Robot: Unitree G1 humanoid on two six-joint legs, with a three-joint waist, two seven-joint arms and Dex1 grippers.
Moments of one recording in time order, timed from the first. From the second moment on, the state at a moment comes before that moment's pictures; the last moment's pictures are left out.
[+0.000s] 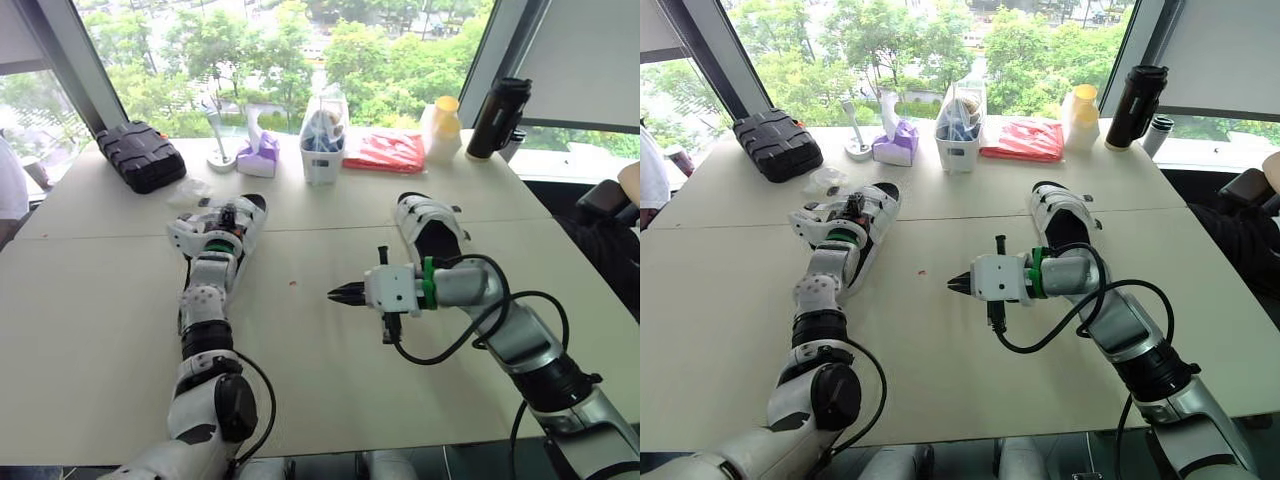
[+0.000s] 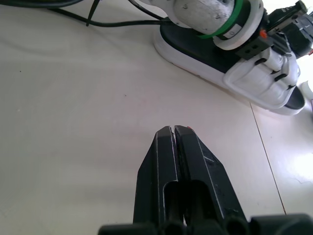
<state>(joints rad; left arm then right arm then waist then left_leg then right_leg) -0.84 -0.05 0.66 0.57 -1.07 0.19 -0.04 -0.54 -0.64 0.31 -0.23 -0.01 0.08 1.07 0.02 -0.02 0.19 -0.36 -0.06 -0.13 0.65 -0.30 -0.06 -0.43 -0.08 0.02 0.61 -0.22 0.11</state>
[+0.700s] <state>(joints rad) -0.68 -0.08 0.62 0.31 -1.09 0.36 0.15 -0.54 -0.63 0.32 -0.23 -0.02 0.08 1.08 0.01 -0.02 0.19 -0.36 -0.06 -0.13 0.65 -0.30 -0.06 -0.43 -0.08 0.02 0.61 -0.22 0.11</state>
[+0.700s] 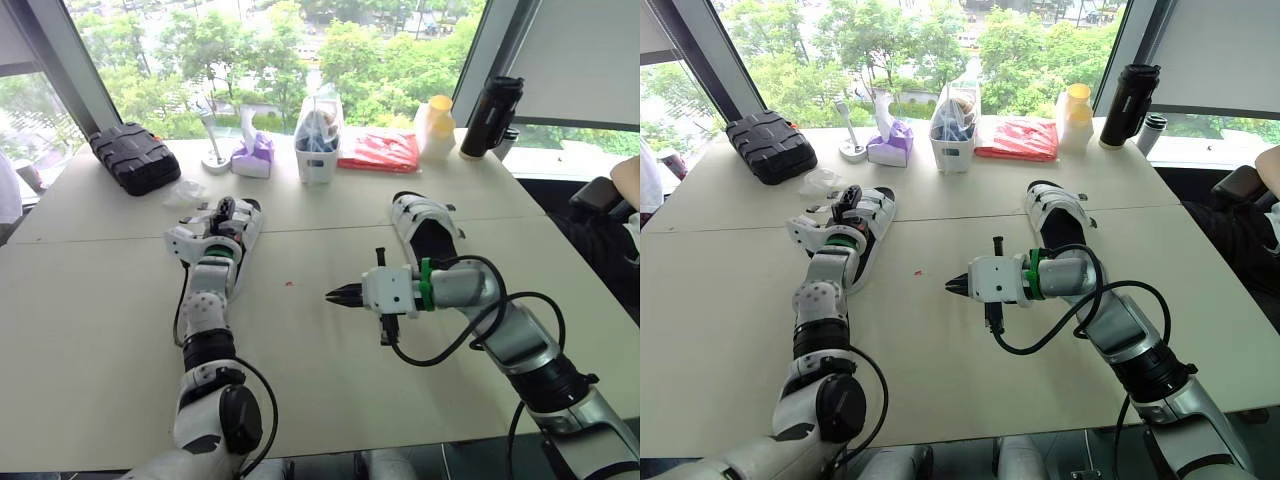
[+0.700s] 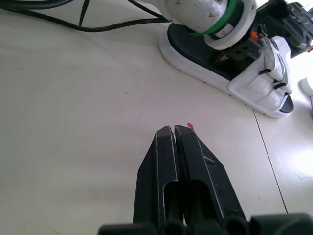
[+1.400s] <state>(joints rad) -0.09 0.55 0.42 -0.64 -1.48 0.86 0.10 -0.56 -0.70 0.21 -0.09 0.04 0.09 1.08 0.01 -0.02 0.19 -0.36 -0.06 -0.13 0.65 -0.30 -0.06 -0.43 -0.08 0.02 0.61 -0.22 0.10</state>
